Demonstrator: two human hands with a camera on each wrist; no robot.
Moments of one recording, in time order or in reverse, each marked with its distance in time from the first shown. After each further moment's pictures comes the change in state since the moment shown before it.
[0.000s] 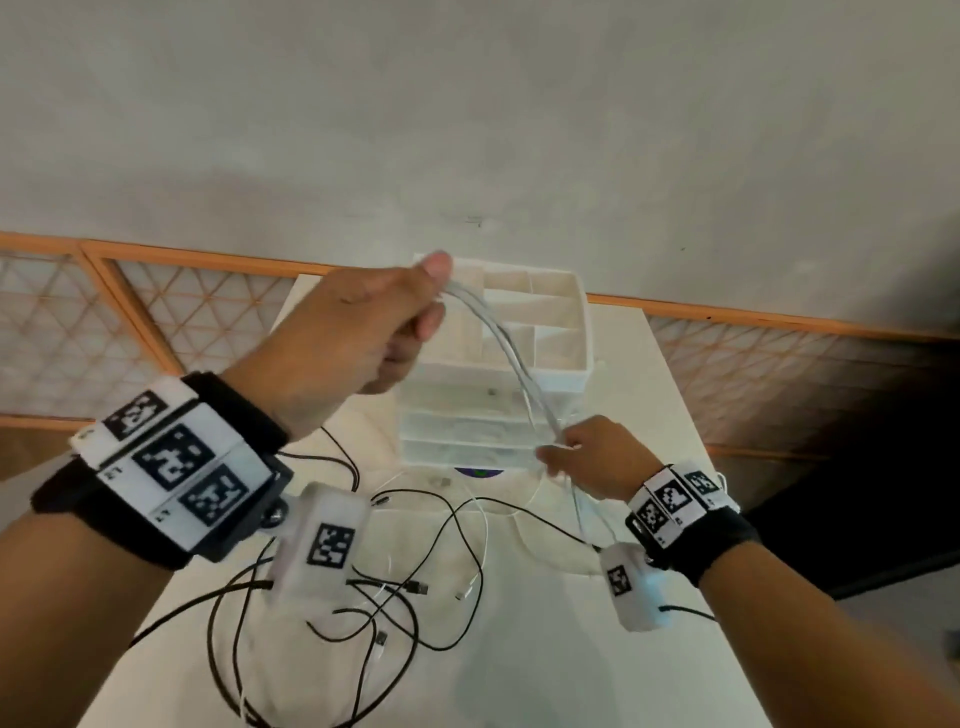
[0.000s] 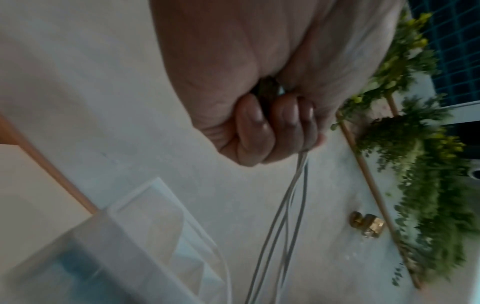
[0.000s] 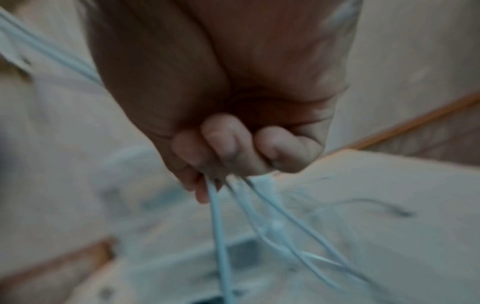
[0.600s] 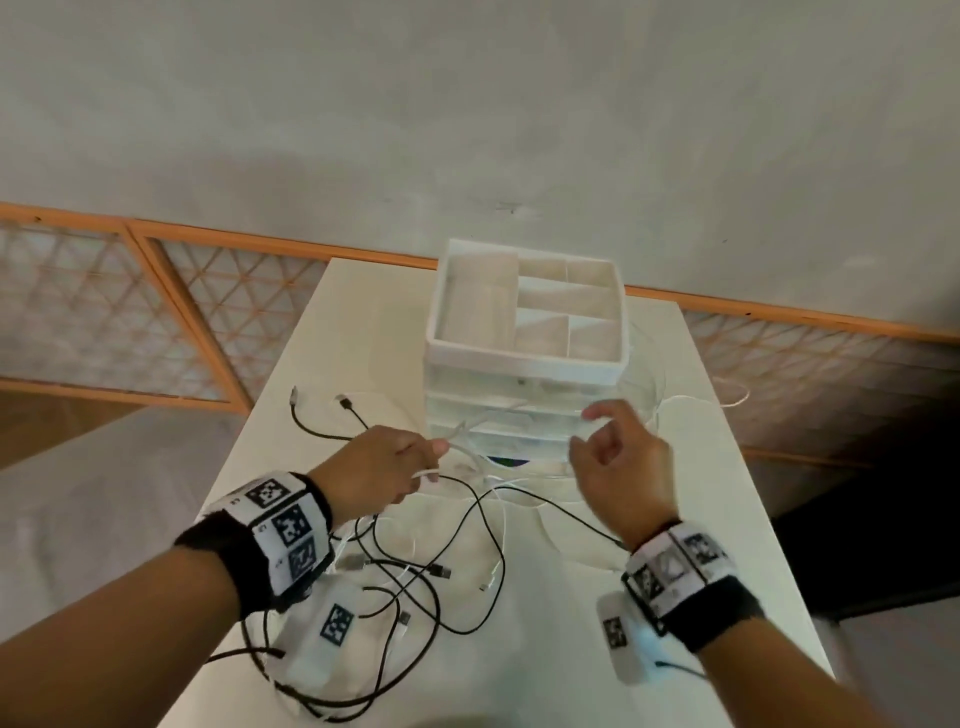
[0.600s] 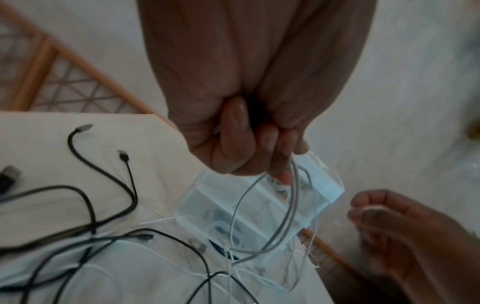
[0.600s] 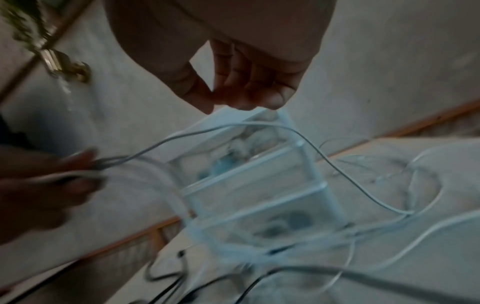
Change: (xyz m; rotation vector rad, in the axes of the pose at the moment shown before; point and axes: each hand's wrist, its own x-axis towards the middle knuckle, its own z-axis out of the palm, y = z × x) left_hand -0.026 -0.150 -0.019 0.390 -0.049 -0.495; right_hand -0.021 -0.004 0.048 0.327 0.610 -0.209
